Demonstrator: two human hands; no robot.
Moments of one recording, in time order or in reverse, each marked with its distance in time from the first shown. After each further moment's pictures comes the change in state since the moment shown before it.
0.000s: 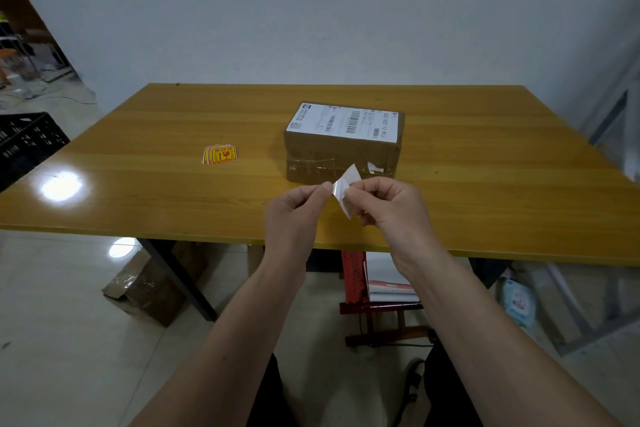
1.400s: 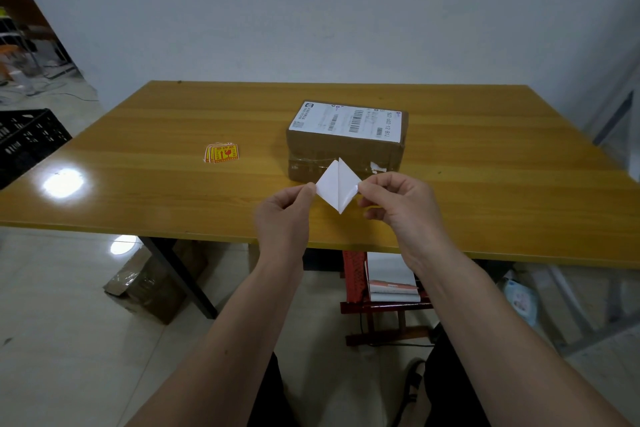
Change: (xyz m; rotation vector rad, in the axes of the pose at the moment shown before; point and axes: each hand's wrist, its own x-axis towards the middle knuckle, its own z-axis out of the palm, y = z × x) left_hand 0.012 -0.008 -0.002 -0.012 0.184 -0.128; right_hand 0.008 -0.001 -0.007 0.056 0.026 0.029
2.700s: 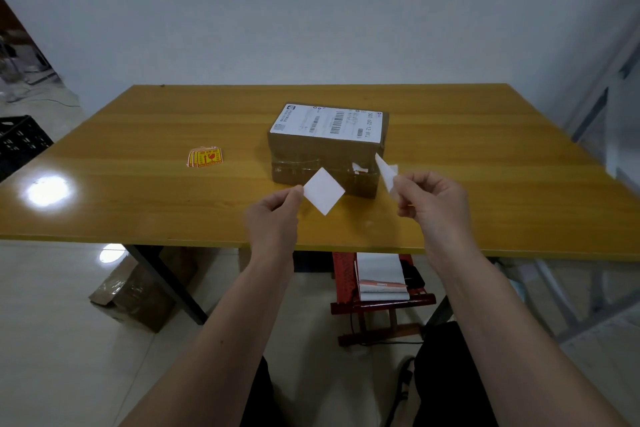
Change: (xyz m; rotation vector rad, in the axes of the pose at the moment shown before) left_hand 0.000 -0.002 0.012 0.016 0.011 -0.014; right_hand 0.006 0.004 -0.048 -0.001 0.240 -0.053
